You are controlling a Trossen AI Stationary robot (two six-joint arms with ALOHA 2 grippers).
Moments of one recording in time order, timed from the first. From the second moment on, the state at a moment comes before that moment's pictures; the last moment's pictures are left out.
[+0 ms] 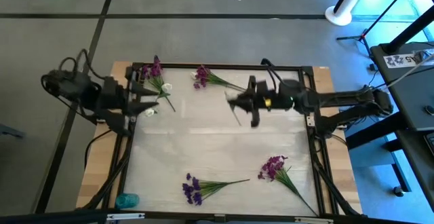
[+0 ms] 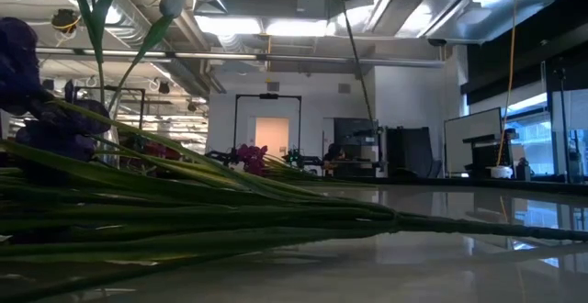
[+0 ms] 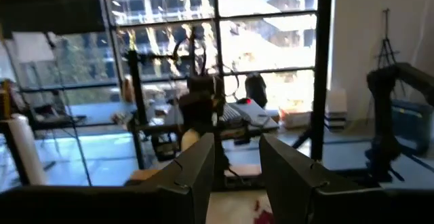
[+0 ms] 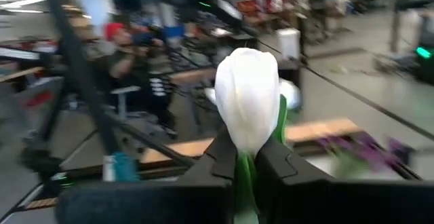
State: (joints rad) left arm -0.46 0.84 1.26 -0.33 -0.51 0.10; right arm 0.02 1.25 1.01 0.31 -0.03 0.17
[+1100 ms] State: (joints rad) left arm -0.22 1.49 1.26 0.15 -0.24 0.05; right arm 0.22 1.30 1.09 0.31 0.06 -0.03
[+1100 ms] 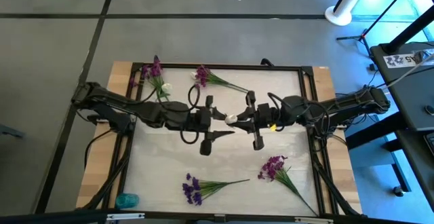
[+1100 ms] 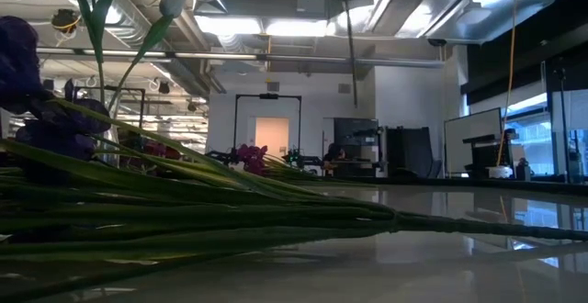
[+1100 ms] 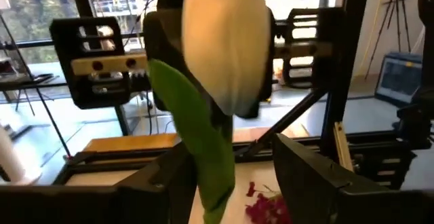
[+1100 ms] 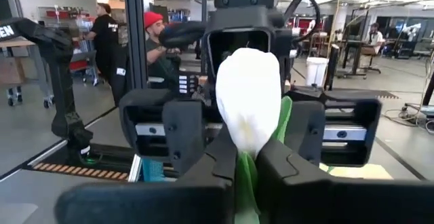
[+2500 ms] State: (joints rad) left arm -0.31 0.80 1.52 -0.72 -0.96 -0.05; right arm 0.38 1.26 1.09 0.10 0.28 0.03
